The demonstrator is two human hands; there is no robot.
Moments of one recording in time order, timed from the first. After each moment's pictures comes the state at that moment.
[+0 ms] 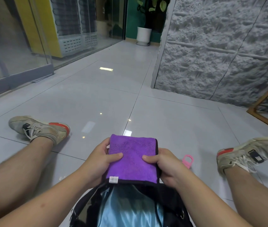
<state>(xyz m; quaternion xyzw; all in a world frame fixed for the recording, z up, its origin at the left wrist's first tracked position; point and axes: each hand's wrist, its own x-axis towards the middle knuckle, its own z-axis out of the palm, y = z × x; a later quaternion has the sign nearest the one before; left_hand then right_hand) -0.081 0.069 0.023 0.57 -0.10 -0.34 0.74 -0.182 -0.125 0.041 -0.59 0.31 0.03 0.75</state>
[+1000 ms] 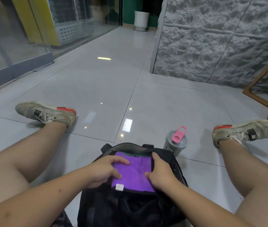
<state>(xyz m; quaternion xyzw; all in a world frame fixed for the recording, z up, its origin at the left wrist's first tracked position) -0.155 0.129 -0.038 0.69 -0.13 -0.50 0.51 -0.285 -0.062 -0.024 -0.86 0.32 0.08 0.38</state>
